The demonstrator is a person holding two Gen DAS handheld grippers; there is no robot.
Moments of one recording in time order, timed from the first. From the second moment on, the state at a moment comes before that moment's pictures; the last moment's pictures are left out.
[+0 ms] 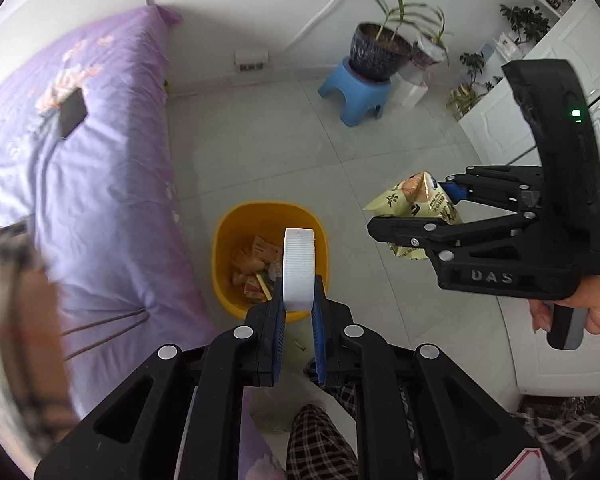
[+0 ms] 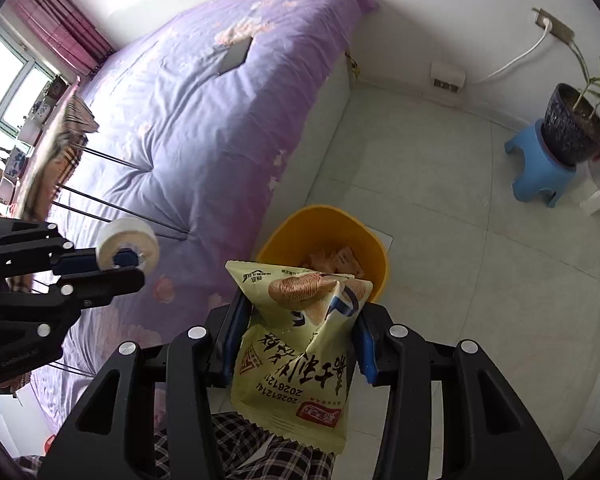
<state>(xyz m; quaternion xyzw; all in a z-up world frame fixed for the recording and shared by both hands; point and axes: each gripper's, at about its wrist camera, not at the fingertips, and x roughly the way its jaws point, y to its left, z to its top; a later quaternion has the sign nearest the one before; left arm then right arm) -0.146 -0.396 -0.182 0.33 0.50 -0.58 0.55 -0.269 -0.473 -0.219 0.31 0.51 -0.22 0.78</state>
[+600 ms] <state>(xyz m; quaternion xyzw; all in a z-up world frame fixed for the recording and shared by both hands) -0.137 -0.437 -0.328 0.39 0.56 -0.53 0.51 -0.244 -0.512 -0.363 0.36 0.57 -0.20 0.71</state>
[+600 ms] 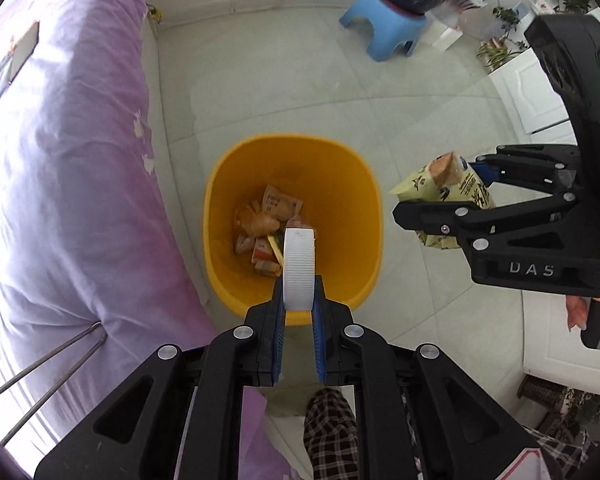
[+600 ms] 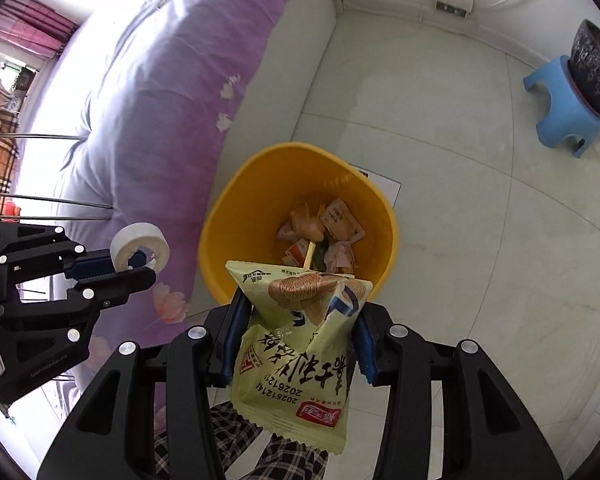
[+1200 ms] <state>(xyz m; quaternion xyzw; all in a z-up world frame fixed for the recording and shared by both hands) -0.135 -0.451 -0.349 0.40 0.57 -0.51 0.51 -0.240 -0.531 -0.390 0.37 0.58 -0.21 0.70</state>
